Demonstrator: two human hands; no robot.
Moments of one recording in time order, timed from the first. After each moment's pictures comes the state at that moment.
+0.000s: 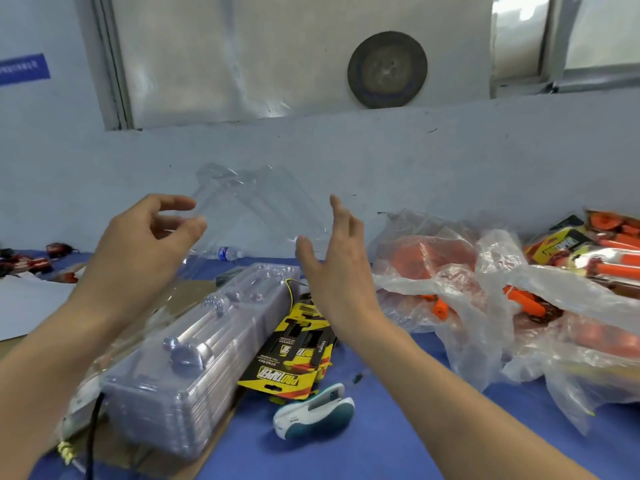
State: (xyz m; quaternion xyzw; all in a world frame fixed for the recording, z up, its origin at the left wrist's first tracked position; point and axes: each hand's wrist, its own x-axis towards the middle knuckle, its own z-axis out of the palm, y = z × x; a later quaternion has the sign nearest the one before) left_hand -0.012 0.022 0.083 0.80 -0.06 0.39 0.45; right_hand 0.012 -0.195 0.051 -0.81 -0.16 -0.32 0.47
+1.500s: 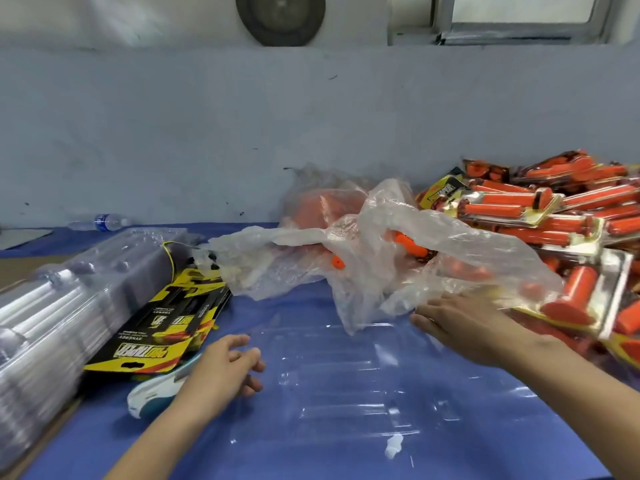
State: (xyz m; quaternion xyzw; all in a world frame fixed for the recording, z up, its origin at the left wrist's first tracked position) left_hand 0.026 -0.188 -0.130 0.81 0.02 -0.05 0.59; right_hand -0.013 -0.546 -0.090 -0.99 -0.08 -0.07 -0.11
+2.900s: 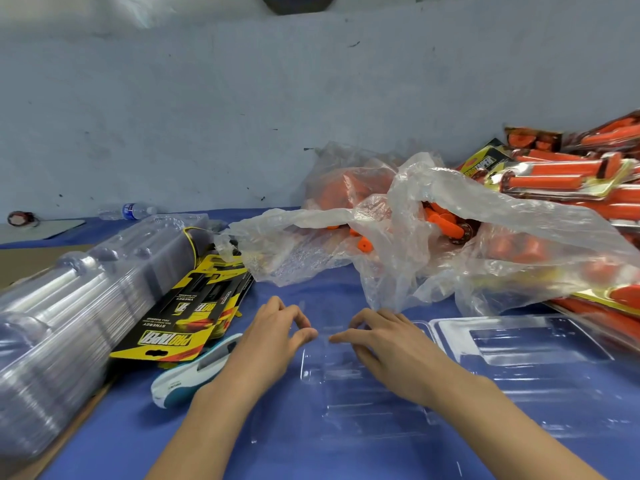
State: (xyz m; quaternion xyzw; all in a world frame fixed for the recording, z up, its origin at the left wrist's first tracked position) left_hand 0.065 -0.207 -0.142 0.95 -0.18 0.07 0.25; right_hand 0.012 -0.419 -0.150 -0.97 -0.19 -0.11 0.10
